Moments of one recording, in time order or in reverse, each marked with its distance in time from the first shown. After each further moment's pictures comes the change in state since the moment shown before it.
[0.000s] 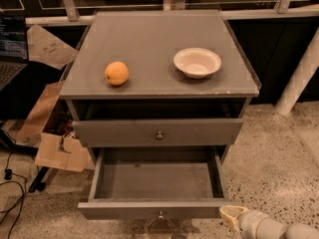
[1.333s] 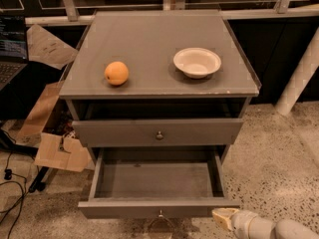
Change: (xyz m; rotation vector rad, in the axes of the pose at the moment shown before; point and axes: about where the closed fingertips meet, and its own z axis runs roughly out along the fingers) arm 0.035 -0.010 0.055 -0.092 -0.004 0.065
